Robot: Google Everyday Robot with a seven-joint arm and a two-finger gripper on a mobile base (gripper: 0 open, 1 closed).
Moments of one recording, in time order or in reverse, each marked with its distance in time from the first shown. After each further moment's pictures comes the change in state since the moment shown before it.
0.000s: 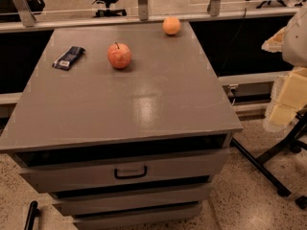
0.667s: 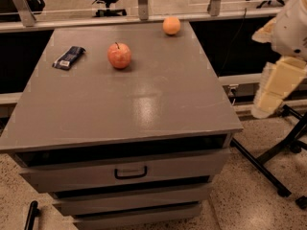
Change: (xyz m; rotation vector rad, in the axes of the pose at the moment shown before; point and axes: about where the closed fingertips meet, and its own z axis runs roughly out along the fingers) arm -0.017 -0.024 0.006 0.024 -0.045 -0.029
